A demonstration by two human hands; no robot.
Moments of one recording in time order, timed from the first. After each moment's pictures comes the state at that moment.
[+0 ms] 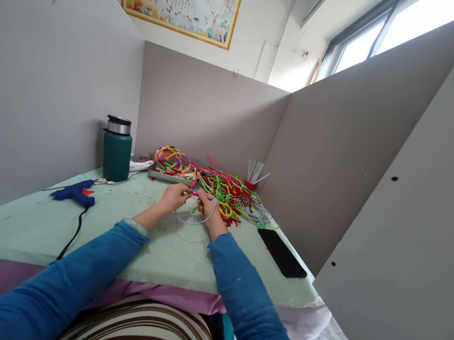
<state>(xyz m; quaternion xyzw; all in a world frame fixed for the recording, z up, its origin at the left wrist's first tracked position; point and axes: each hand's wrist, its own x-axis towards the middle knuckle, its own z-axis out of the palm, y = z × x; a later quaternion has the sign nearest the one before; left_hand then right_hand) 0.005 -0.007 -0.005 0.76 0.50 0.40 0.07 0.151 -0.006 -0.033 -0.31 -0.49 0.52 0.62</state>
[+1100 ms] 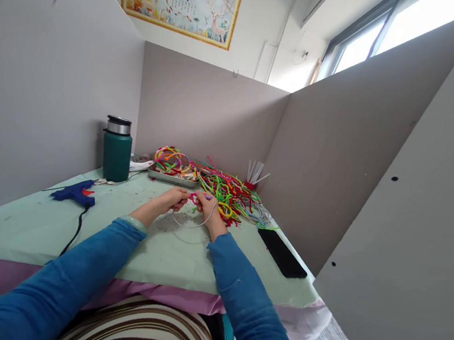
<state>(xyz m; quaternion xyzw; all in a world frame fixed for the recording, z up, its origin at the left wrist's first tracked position) 0.004 -0.023 0.004 0.61 0.42 0.39 0.55 0.150 -0.009 -0.032 -0.32 -0.54 0.49 0.61</state>
